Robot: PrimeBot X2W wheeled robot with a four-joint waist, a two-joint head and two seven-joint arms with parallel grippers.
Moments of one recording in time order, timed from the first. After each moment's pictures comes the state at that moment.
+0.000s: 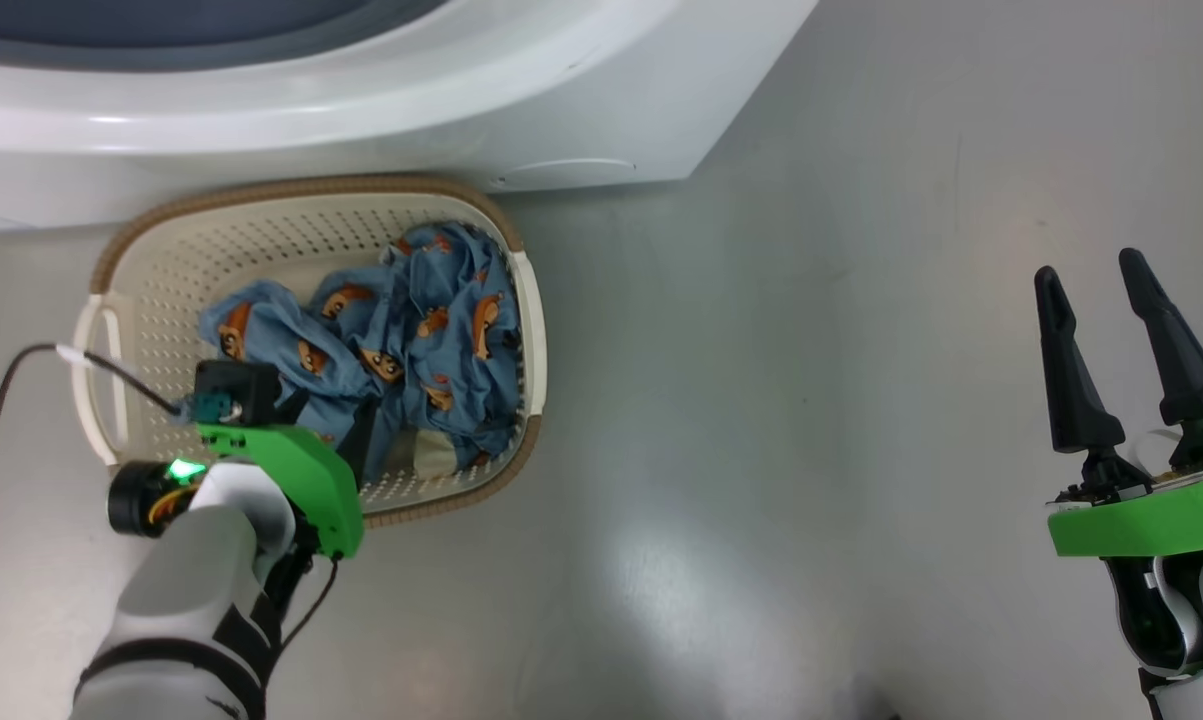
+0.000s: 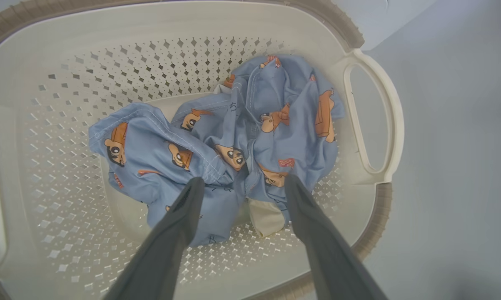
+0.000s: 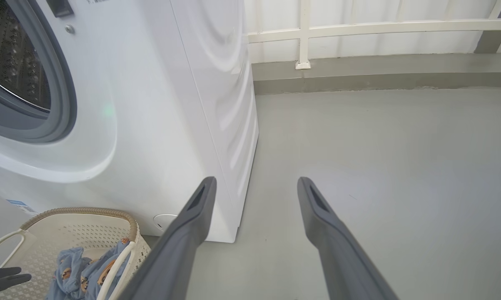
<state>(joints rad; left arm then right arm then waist) -0.84 0.05 -0.27 1.26 -0.26 -0.13 -0.22 -0.25 -0.27 -0.01 0.00 0.39 0.12 -0.25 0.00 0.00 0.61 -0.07</state>
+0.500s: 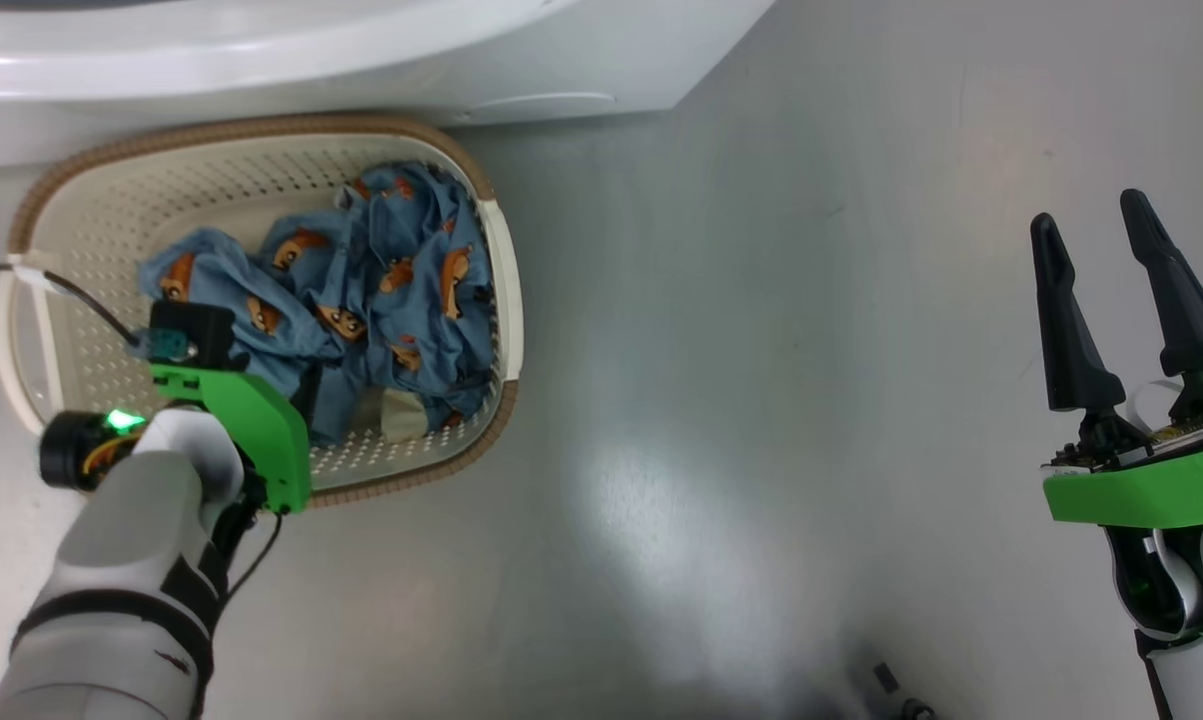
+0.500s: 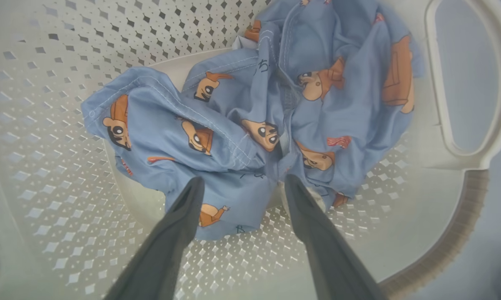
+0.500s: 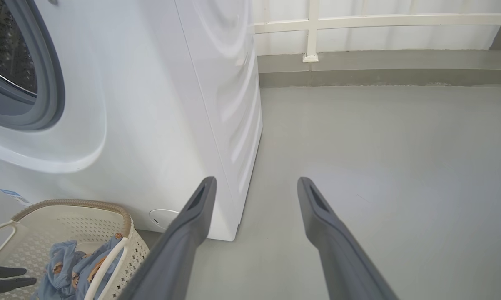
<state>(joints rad) -0.94 0.11 -0.31 1.29 -0.24 -0.09 -0.10 -0.31 -0.28 0.02 -0.04 0.39 0.12 -0.26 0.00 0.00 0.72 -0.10</state>
